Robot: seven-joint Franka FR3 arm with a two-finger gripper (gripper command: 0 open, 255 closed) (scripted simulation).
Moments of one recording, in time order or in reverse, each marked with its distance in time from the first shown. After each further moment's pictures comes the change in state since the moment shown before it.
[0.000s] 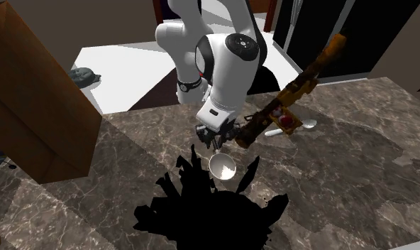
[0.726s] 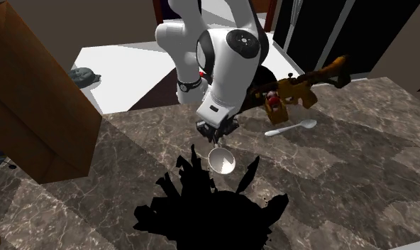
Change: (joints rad) arm 0.007 -0.035 -0.001 -0.006 0.033 -0.074 -0.035
